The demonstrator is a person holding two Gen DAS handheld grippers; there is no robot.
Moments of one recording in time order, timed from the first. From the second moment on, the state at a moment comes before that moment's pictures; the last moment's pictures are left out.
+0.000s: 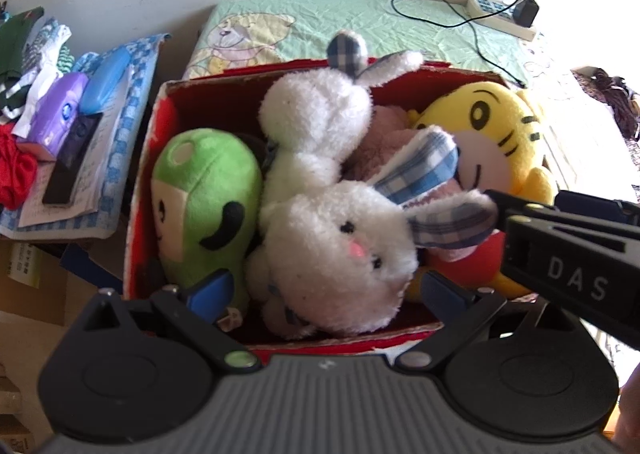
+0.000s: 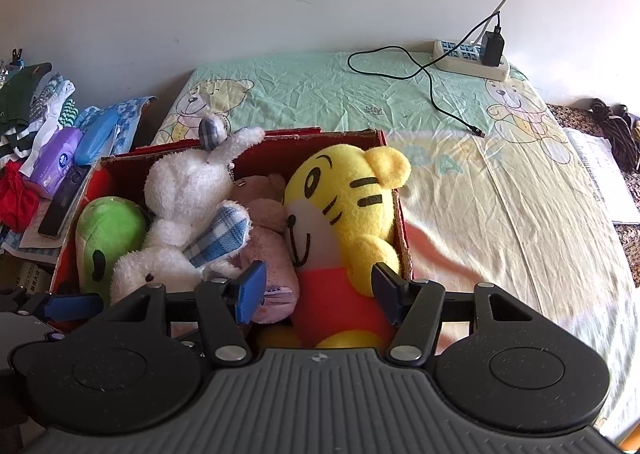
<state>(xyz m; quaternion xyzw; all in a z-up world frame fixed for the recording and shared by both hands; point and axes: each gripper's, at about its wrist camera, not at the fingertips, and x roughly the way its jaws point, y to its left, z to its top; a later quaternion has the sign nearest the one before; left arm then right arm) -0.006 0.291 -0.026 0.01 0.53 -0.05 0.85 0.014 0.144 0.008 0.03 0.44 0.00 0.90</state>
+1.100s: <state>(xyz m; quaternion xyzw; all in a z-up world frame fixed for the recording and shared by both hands) -0.004 0.291 -0.021 0.03 0.53 -0.02 0.85 0.015 0.134 0.012 0.05 0.43 -0.01 0.90</state>
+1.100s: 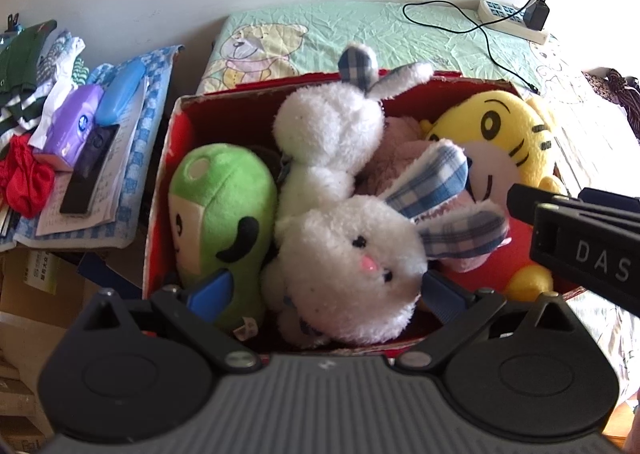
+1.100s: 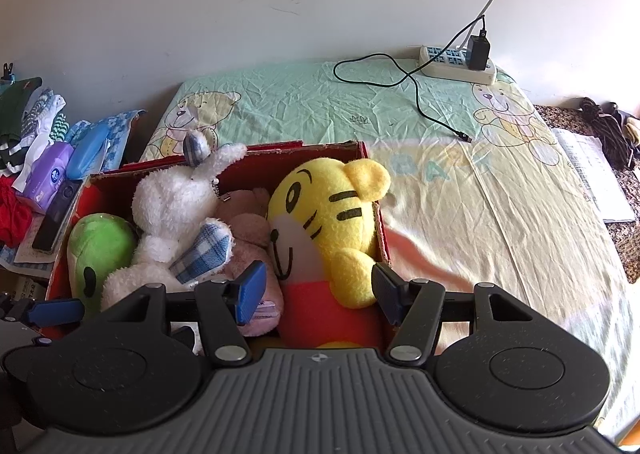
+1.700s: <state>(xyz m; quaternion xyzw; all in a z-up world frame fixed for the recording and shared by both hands) -0.008 0.294 -0.007 0.03 0.50 -0.01 0.87 0.011 0.136 0.017 0.05 0.42 0.00 0.90</state>
